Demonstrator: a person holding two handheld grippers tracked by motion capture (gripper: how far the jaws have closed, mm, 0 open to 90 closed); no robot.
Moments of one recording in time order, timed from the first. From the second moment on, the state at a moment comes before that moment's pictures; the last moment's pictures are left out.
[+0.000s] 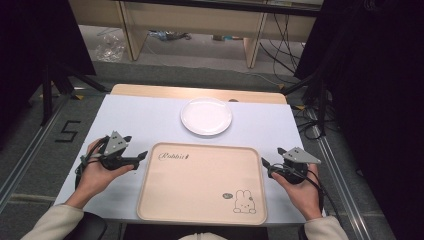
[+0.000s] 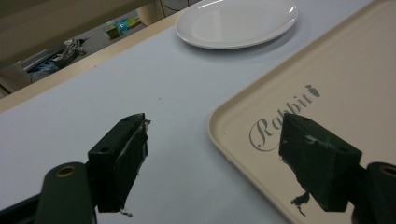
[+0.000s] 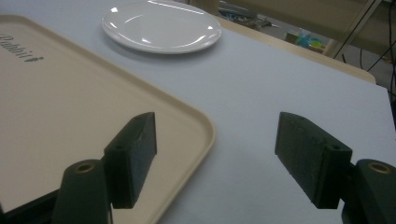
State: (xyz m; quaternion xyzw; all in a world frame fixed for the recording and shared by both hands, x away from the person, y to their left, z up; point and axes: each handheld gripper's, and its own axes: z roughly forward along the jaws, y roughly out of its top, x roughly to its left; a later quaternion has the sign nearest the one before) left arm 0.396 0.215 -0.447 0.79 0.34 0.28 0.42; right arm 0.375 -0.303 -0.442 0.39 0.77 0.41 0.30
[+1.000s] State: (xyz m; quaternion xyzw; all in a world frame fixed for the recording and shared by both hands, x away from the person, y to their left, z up) left arm 0.453 0.107 -0.449 0.86 0.21 0.29 0.36; right arm 0.375 -0.299 -0.440 0.38 0.77 0.40 0.32
